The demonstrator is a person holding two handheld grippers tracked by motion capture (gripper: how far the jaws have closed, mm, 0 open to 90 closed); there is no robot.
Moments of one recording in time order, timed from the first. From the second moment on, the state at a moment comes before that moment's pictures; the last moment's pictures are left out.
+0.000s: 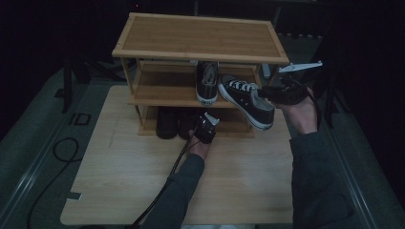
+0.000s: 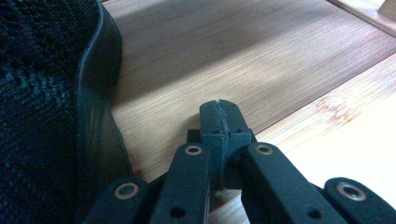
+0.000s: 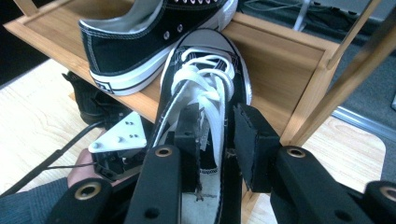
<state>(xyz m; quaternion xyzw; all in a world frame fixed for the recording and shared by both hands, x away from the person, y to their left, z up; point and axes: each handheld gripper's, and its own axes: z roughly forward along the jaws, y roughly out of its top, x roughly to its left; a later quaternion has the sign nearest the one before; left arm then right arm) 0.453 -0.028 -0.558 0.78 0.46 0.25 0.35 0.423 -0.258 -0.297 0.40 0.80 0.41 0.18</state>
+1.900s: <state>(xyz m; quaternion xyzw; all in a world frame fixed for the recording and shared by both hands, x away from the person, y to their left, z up) 0.453 -0.028 -0.558 0.78 0.46 0.25 0.35 0.389 -0.312 -0.339 0.42 0.82 0.34 0.18</state>
